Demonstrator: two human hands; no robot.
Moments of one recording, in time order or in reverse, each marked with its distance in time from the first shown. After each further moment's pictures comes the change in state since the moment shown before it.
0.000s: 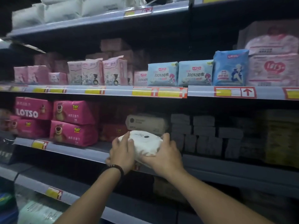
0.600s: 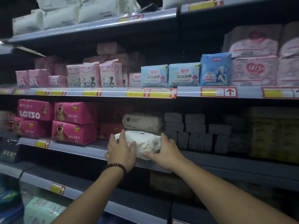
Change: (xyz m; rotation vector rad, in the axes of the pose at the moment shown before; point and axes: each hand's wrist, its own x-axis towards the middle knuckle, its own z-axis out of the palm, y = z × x) left_hand -0.036 0.030 -0.009 0.115 0.046 -0.009; right_hand -0.011 0.015 -0.046 0.059 -0.256 0.007
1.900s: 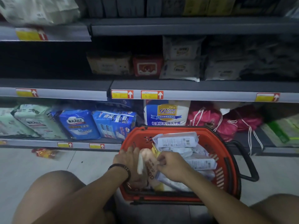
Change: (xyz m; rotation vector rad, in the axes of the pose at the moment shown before) left_hand -0.407 -0.086 0.205 0.821 -1.072 0.439; right_hand -0.382 0.317 0.095 0.037 -0.406 0.501
